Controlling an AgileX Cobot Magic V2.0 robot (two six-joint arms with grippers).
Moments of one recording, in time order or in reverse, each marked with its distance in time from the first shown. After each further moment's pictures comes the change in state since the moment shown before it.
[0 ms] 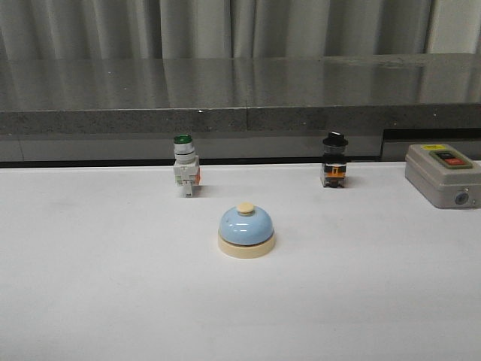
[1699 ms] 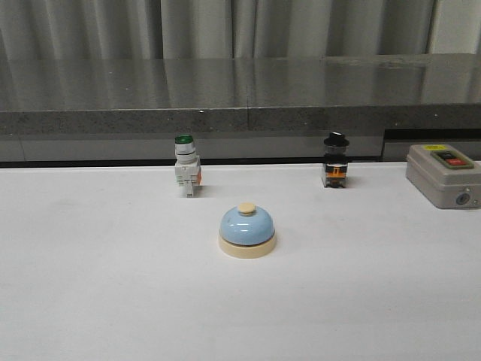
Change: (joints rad) left arm 0.021 -0.524 0.255 0.121 -0.039 -0.002; right arm 0.000 0.000 0.000 0.000 0.000 0.000
